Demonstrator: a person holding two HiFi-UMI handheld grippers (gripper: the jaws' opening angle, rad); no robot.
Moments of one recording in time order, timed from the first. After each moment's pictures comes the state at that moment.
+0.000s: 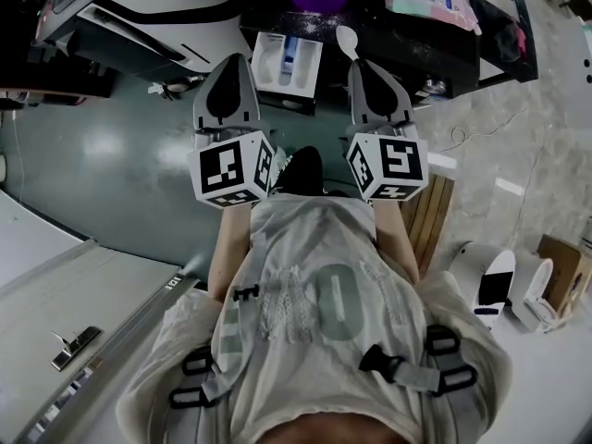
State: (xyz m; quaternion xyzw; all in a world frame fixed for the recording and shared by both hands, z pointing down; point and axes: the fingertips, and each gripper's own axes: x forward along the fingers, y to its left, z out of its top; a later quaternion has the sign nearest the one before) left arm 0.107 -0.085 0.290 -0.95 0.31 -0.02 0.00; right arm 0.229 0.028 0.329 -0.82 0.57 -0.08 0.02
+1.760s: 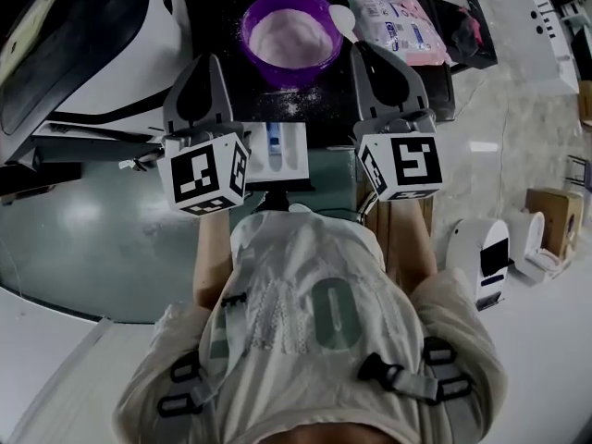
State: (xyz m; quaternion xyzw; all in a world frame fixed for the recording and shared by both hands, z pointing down) left arm 0.244 -0.246 0.256 -0.98 0.21 -0.01 0.00; right arm 0.350 -0.094 0.242 -0.85 0.52 0.01 -0.09
